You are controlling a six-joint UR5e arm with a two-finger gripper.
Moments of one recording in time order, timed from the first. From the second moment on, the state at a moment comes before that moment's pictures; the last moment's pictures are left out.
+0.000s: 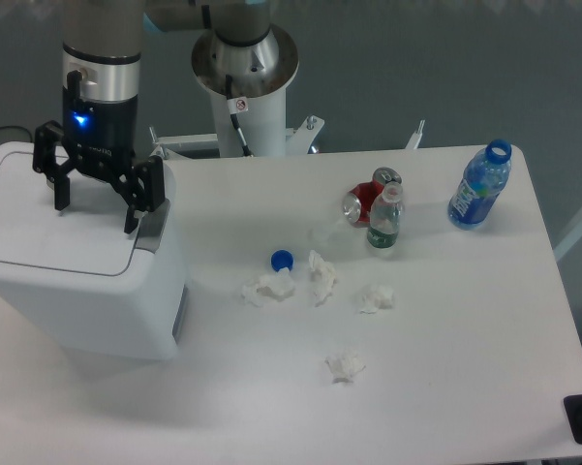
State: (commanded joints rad) arm 2.10 -1.59 -1.70 -0.96 1.32 0.39
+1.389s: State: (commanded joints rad) arm 2.12 -1.58 -1.70 -0.96 1.32 0.40
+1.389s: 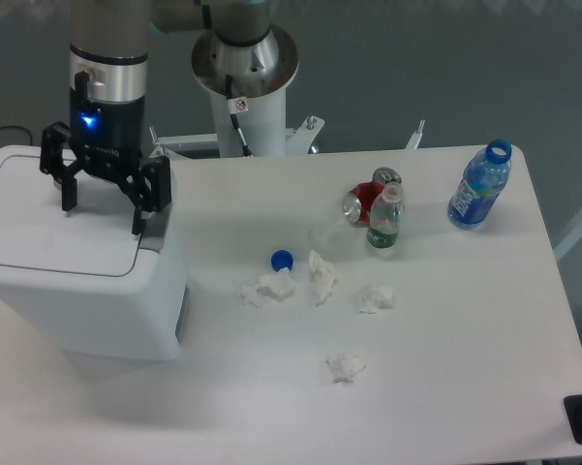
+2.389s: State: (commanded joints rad) arm 2.24 -1.53 -1.67 -0.96 1.35 0.50
